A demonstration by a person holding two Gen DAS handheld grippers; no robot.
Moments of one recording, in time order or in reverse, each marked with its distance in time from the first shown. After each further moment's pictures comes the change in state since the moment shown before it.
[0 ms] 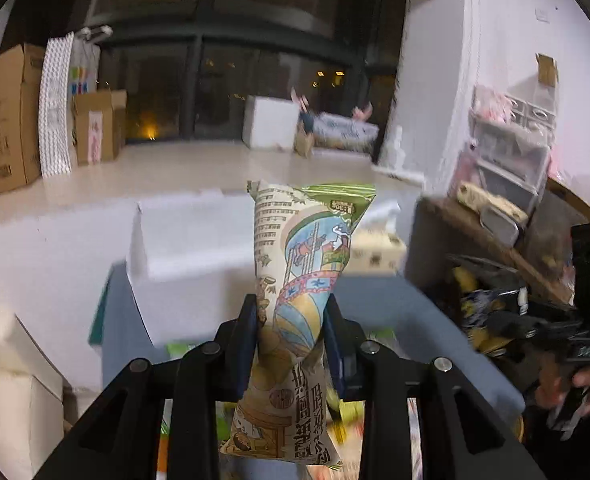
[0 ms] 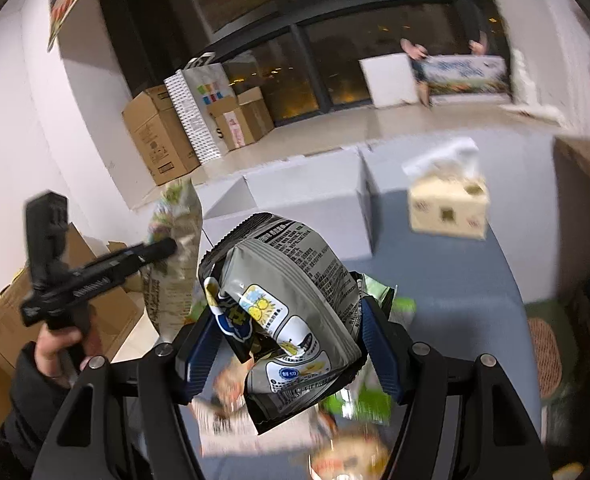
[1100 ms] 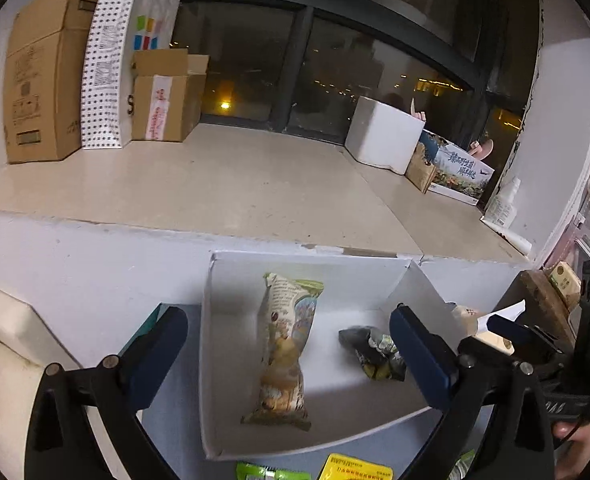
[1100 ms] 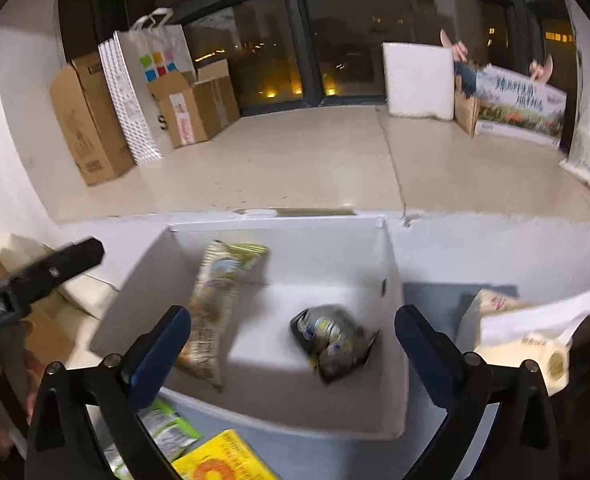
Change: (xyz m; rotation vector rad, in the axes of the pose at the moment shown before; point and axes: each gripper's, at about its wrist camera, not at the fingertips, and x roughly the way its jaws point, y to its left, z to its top) left arm 0.141 0.131 0.099 -0.227 0.050 0.195; right arm 0.230 -0.015 0.165 -0.050 0.100 -0.142
